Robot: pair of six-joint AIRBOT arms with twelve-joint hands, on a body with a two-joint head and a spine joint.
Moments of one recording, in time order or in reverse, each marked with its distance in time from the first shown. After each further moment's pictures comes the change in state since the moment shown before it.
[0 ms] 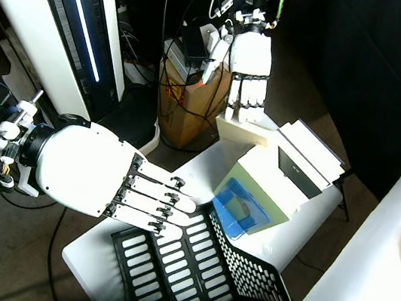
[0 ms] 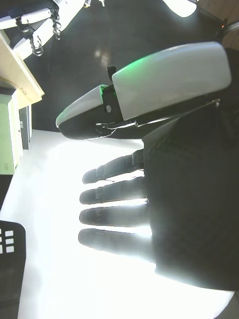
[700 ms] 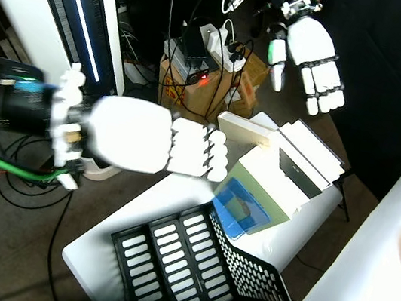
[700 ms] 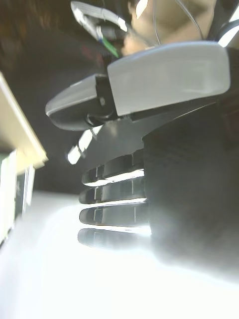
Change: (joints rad) left arm -0.051 0.069 0.120 -0.217 -0.050 0.011; right arm 0.283 -0.096 0.045 -0.640 -0.323 0.182
